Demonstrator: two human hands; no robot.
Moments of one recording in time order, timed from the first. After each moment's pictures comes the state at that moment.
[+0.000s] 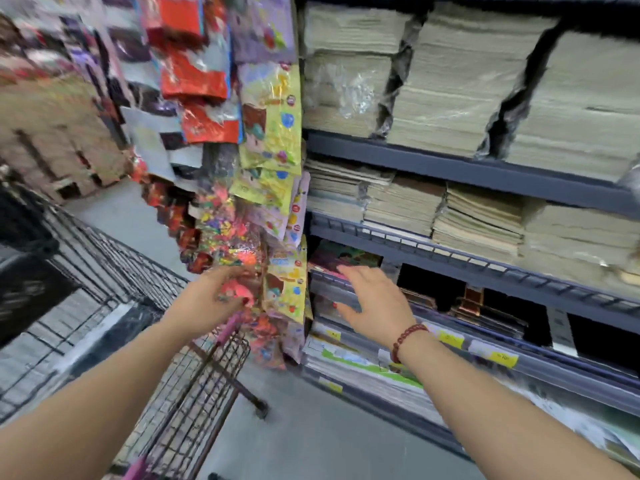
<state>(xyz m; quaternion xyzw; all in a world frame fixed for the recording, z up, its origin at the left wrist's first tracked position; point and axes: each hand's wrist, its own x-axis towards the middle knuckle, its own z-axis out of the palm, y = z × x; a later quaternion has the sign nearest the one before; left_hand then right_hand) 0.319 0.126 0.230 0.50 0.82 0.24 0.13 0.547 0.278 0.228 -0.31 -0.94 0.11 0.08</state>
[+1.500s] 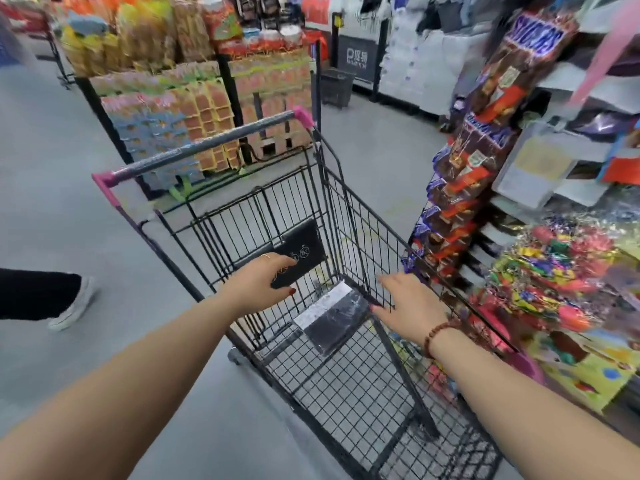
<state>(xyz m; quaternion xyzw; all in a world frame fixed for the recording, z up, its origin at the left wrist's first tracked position) -0.053 -0.188 0.236 0.40 0.90 0.14 0.09 0.111 0.029 0.220 -0.16 -0.98 0.14 -0.01</state>
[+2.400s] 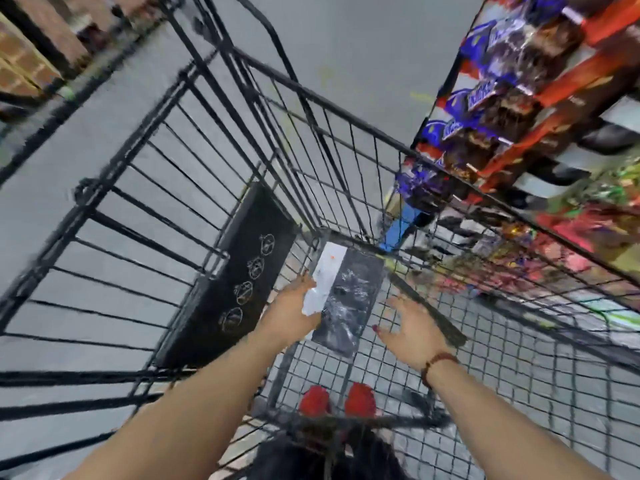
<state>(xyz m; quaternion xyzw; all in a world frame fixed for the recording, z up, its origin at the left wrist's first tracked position) -0.215 -0.071 -0.033 0.43 0.80 0.15 0.39 -0.015 0.029 -0.025 -0.49 -0.80 0.31 -0.17</state>
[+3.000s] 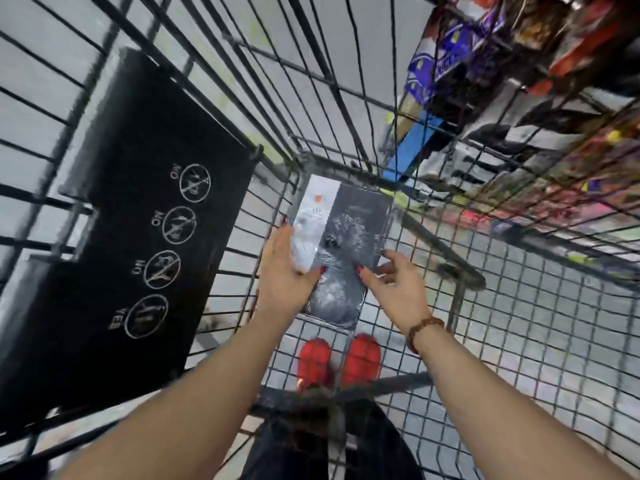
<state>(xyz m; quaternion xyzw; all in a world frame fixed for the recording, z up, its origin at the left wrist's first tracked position) -0.192 -0.055 -0.158 0.32 0.85 0.28 0.31 -0.034 0.027 -0.153 -0.62 -0.60 0.50 0.03</state>
